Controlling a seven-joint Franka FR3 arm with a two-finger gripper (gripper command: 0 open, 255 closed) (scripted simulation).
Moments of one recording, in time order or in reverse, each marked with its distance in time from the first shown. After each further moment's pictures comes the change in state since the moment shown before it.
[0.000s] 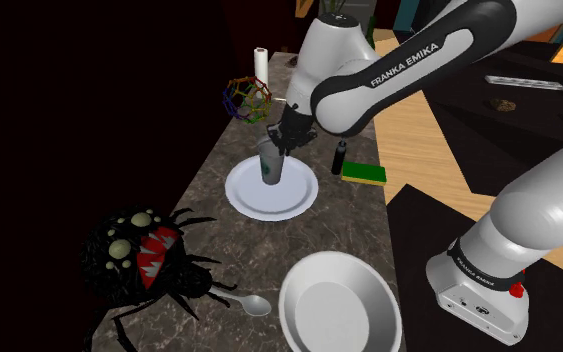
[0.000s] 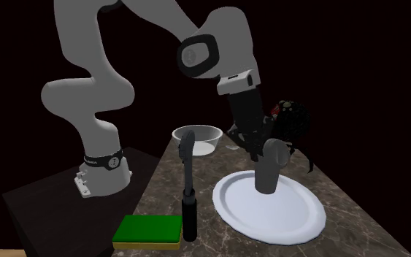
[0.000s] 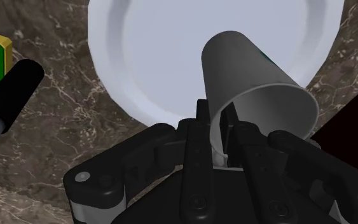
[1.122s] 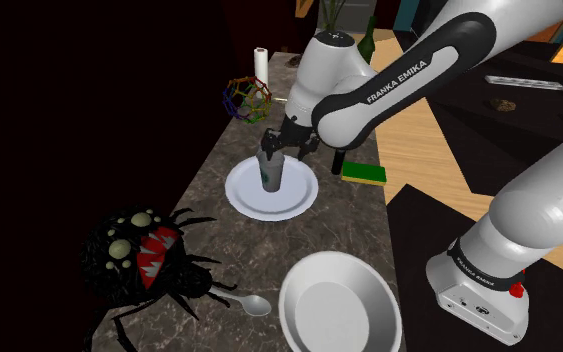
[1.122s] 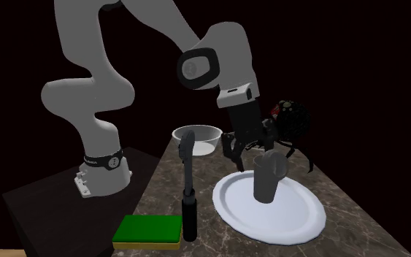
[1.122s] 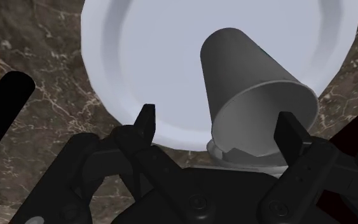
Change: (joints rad) arm -0.023 0.065 0.022 -0.023 -0.065 0.082 0.051
